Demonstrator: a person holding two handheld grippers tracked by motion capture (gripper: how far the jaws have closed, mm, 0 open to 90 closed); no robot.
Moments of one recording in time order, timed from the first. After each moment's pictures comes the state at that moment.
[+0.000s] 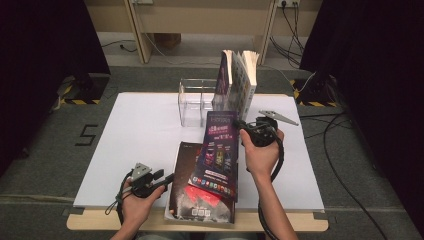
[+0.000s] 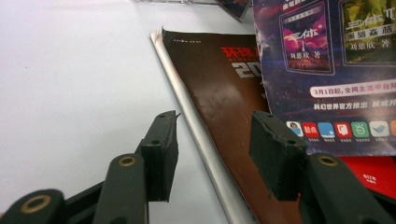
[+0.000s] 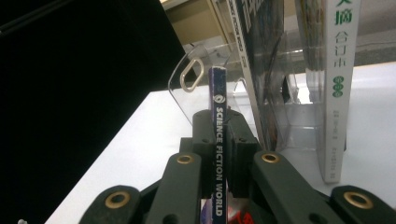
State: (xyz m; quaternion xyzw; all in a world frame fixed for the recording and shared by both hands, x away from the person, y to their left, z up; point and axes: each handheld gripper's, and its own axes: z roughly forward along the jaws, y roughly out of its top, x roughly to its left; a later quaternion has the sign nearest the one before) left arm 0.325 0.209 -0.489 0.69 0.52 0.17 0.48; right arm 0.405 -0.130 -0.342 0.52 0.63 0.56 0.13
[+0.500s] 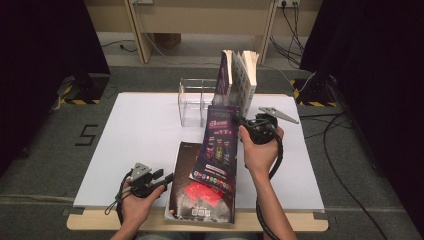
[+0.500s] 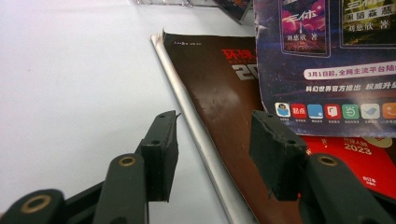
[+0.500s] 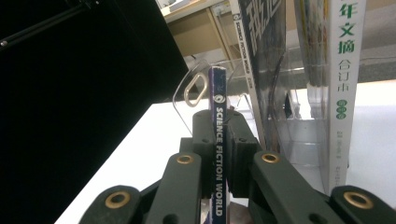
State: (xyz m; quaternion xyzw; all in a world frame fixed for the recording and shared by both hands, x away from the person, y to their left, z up) left arm 0.325 0.210 -0.487 0.69 0.52 0.17 0.48; right arm 0.405 -0.126 -0.332 0.52 0.61 0.58 0.15
